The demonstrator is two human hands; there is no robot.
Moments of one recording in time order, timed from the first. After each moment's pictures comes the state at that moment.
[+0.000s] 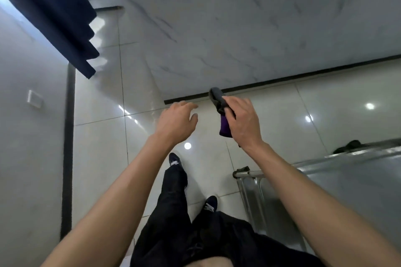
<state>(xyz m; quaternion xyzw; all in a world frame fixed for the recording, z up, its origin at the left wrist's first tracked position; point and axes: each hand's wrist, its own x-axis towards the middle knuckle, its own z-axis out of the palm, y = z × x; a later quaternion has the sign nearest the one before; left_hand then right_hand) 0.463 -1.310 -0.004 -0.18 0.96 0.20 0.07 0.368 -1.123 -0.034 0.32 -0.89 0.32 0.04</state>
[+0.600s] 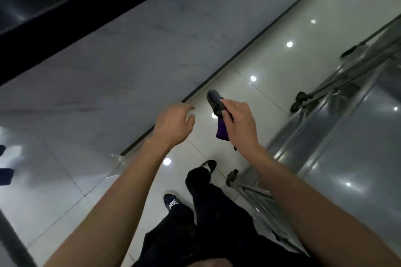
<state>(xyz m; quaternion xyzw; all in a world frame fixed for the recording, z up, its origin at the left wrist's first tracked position) 0.181 -1.312 -0.035 0.09 0.96 0.22 0.14 0.211 -1.099 -0.041 0.04 -0.95 0.29 0.07</state>
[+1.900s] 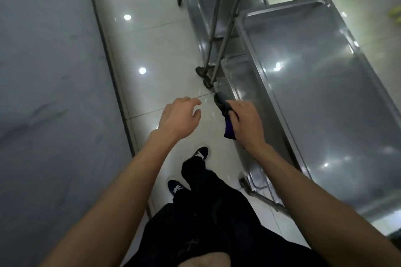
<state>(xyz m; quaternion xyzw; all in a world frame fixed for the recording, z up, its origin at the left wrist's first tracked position) -0.200 -0.877 -0.040 0.60 0.76 0.08 0.24 0.012 -0.817 -0.070 -0.47 -0.84 0.20 0.17</state>
